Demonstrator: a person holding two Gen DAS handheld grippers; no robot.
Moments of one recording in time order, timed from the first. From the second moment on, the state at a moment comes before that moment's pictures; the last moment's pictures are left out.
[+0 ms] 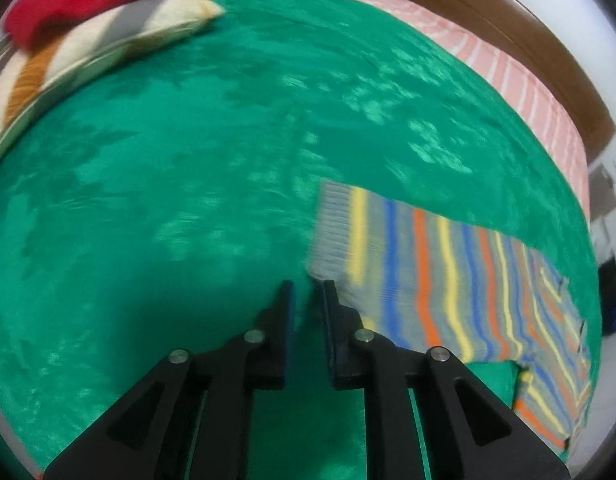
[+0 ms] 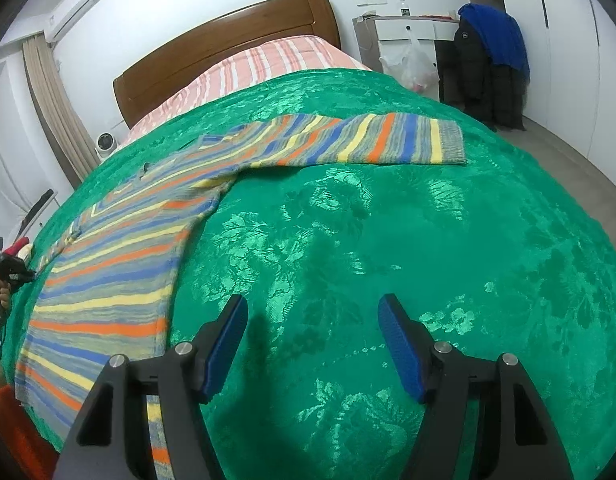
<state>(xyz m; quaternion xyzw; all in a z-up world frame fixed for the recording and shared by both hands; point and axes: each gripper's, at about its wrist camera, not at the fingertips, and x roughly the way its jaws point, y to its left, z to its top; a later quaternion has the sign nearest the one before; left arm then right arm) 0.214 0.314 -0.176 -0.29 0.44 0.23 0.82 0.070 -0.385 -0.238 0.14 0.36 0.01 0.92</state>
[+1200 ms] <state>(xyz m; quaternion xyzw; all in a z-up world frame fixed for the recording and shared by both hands) 0.123 0.184 -0.206 -0.08 0.41 0.12 0.90 0.079 -0.381 -0.249 0.09 0.37 -0.06 0.92</state>
